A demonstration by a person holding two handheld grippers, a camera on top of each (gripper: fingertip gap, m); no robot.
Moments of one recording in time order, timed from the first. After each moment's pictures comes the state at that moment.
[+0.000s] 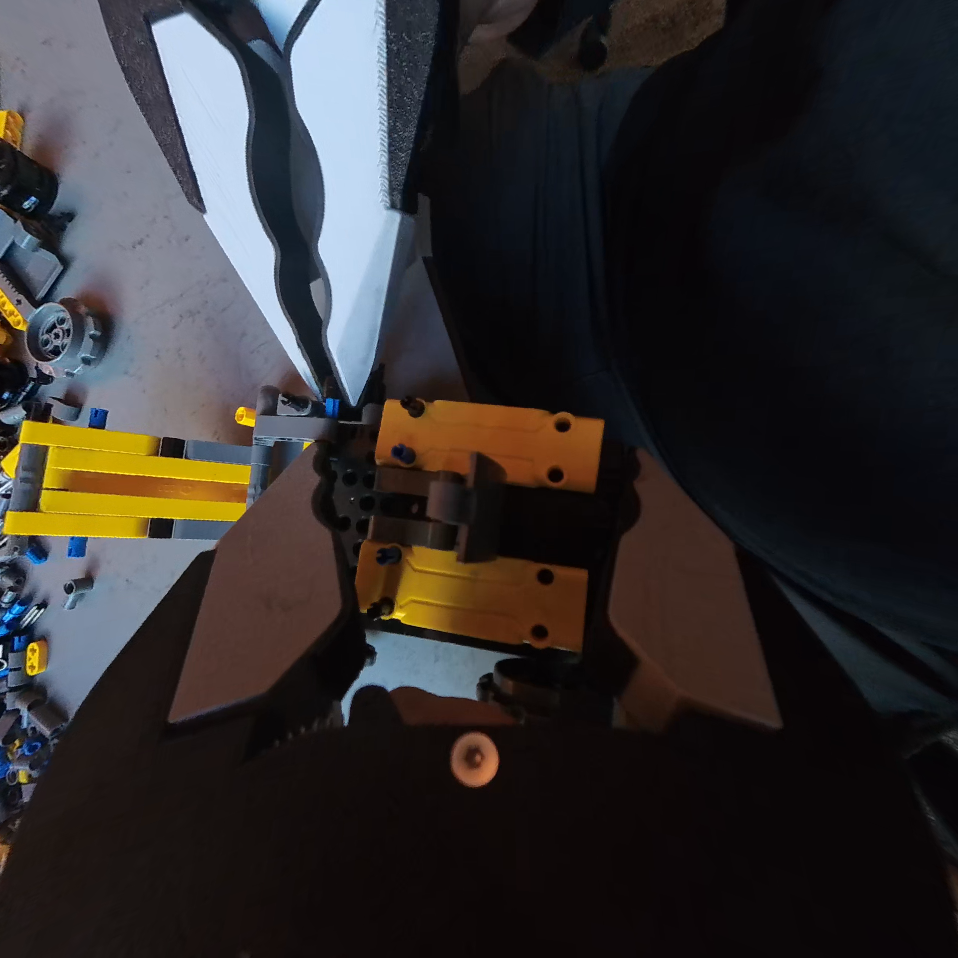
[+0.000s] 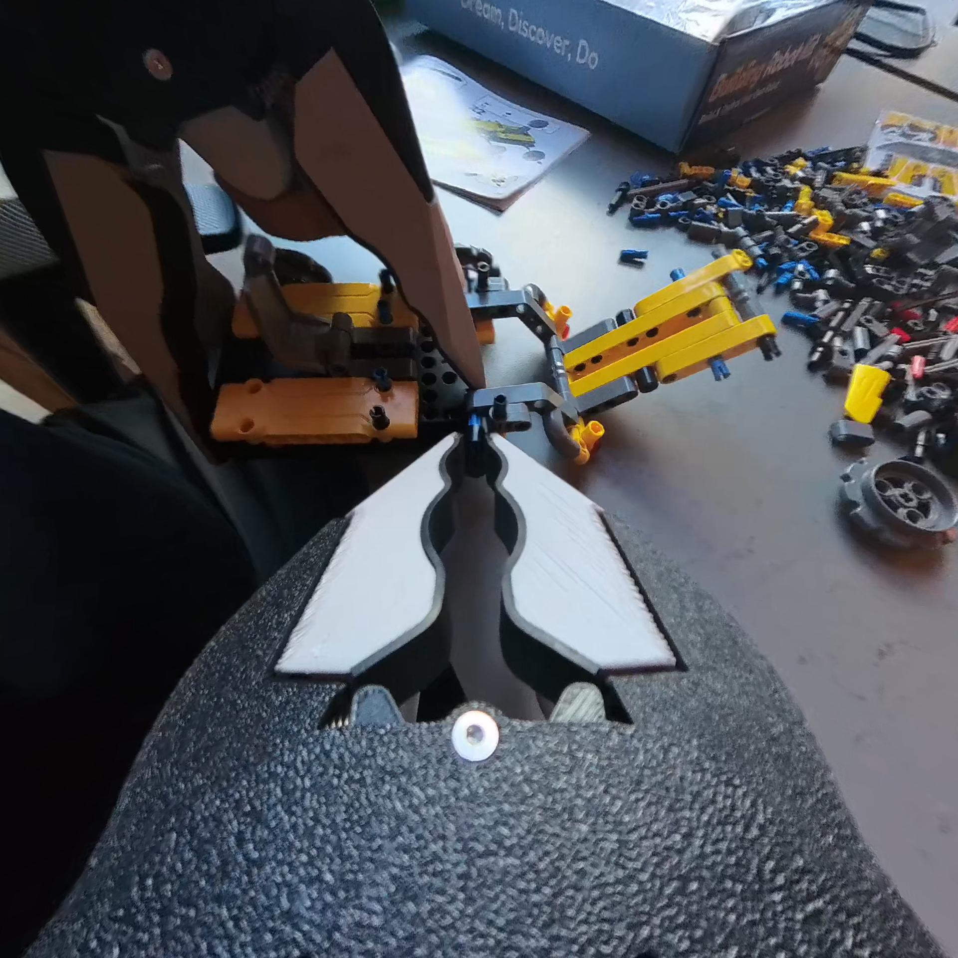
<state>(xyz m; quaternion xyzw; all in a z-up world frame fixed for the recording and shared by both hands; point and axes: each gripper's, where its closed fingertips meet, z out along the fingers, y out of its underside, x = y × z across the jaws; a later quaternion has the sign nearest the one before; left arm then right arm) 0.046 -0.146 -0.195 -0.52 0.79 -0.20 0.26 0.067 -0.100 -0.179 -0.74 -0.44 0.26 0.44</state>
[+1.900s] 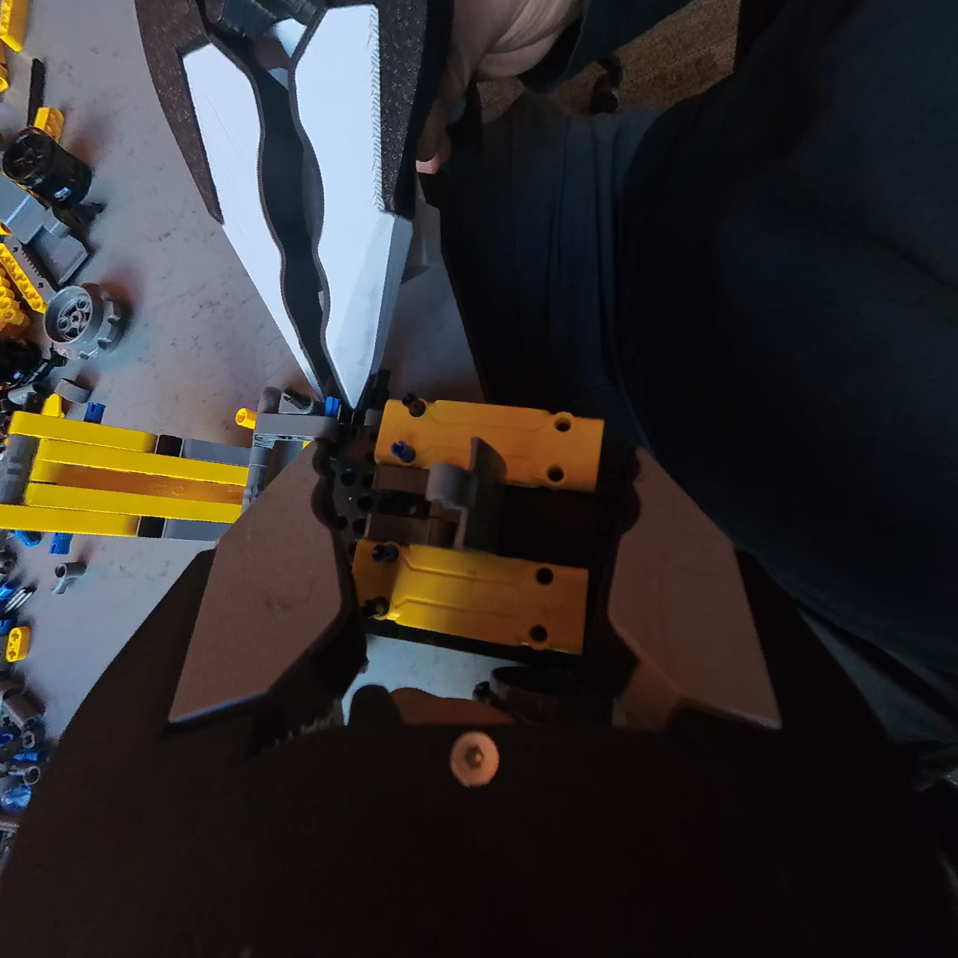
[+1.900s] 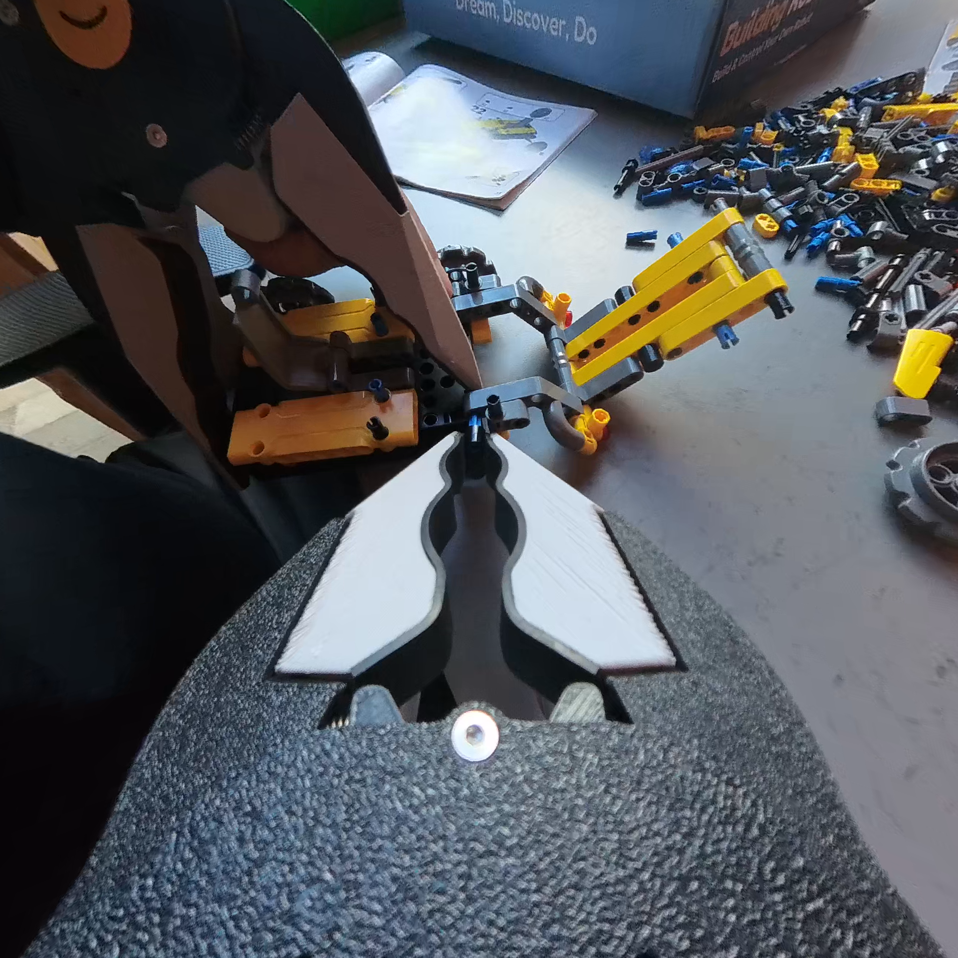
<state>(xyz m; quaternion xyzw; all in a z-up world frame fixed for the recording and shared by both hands) 0.046 -0.141 -0.194 -0.53 0.77 -0.22 0.27 0.064 -0.094 -0.180 -0.76 -0.41 0.31 0.41</state>
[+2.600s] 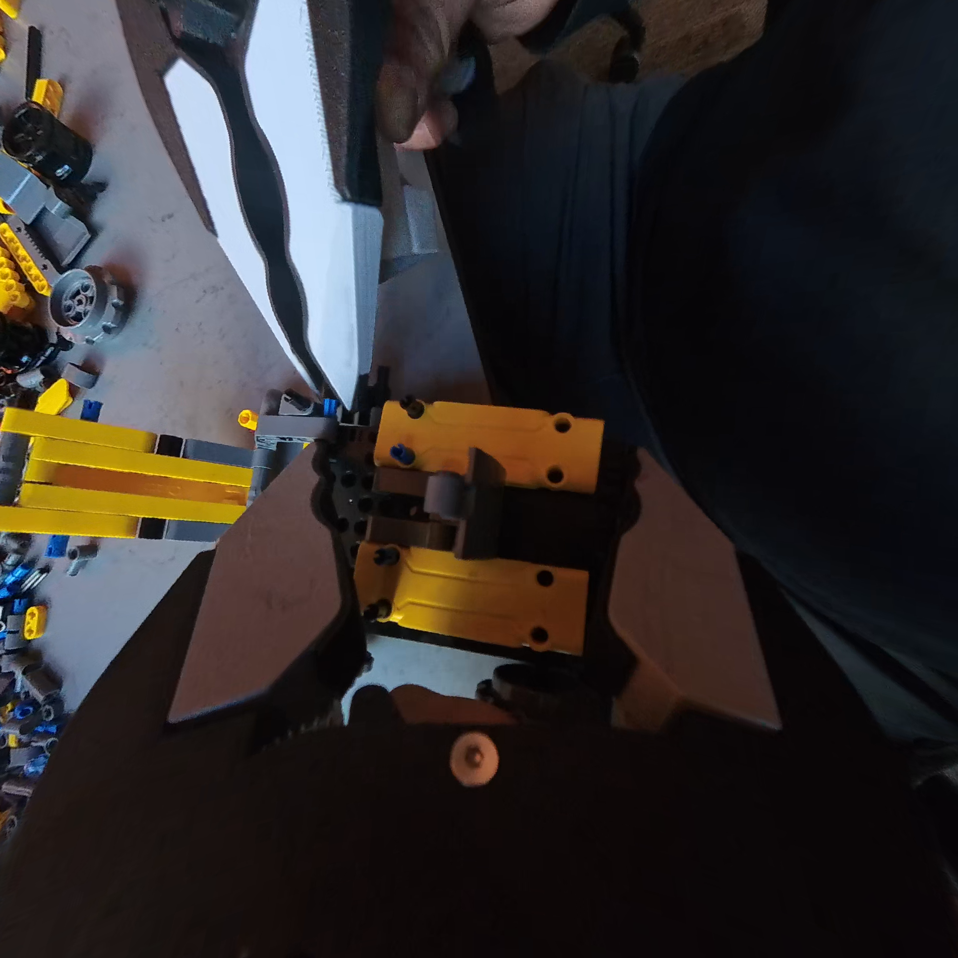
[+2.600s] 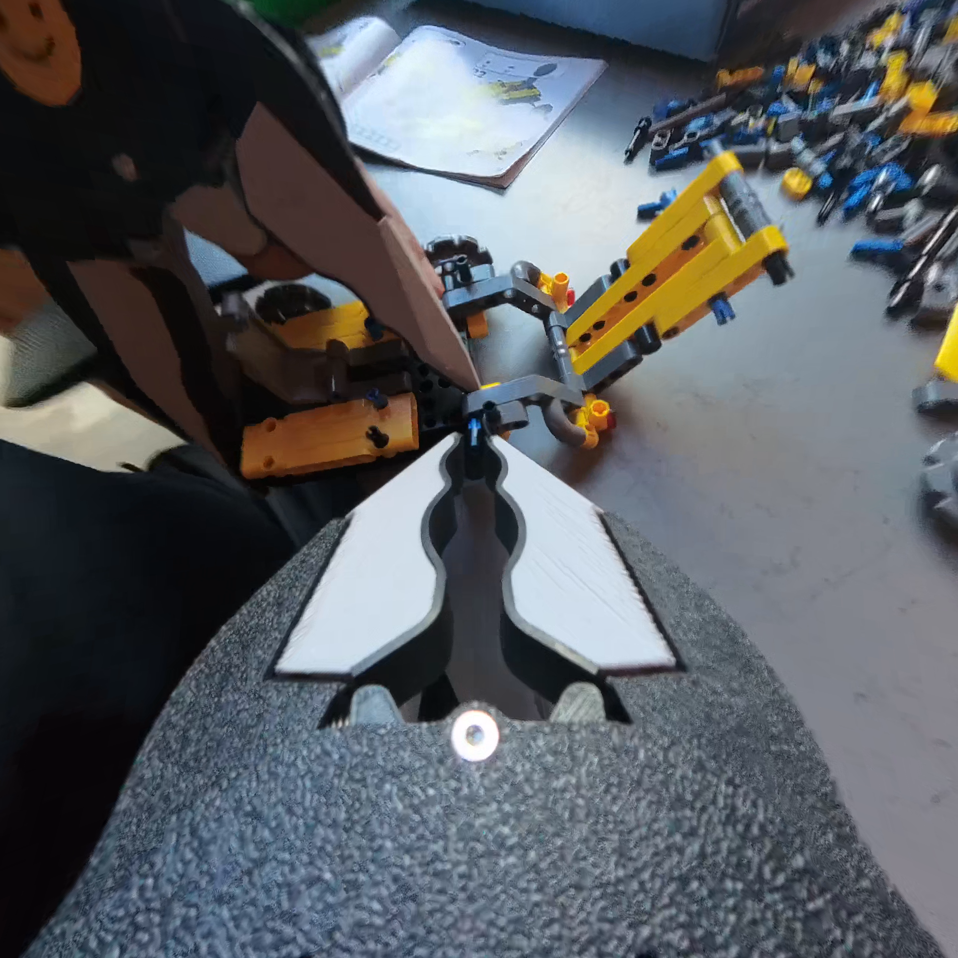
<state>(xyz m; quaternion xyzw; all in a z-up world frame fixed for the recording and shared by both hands) 0.045 -0.139 -0.195 -0.54 0.77 -0.20 0.27 0.061 -0.092 -0.181 -0.78 -0.39 0.34 0.35</state>
